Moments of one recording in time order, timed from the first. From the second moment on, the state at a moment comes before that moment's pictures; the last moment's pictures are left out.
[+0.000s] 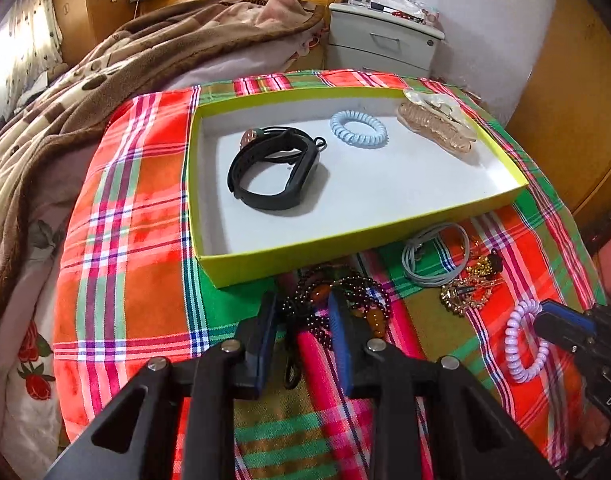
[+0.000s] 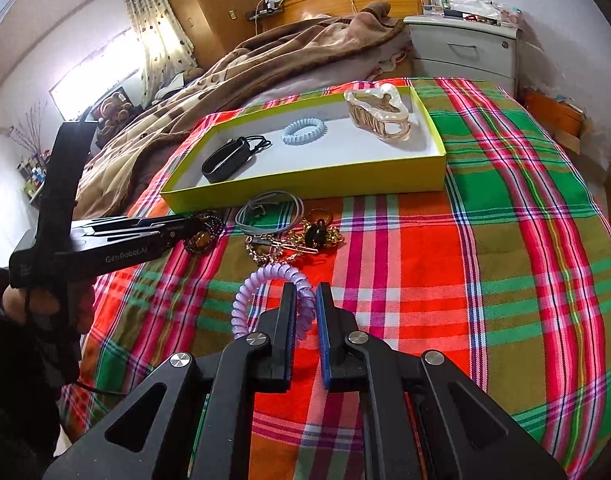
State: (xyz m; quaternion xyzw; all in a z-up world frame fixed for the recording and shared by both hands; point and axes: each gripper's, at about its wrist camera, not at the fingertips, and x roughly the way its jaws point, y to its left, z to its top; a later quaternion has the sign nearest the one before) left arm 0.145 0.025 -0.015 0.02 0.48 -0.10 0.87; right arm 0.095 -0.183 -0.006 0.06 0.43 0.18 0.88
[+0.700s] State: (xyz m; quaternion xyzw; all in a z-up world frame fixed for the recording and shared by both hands) left arm 0.119 0.043 0.002 -0.04 0.46 -0.11 0.88; right arm 0.091 -0.188 0.004 0.07 0.42 0.18 0.89
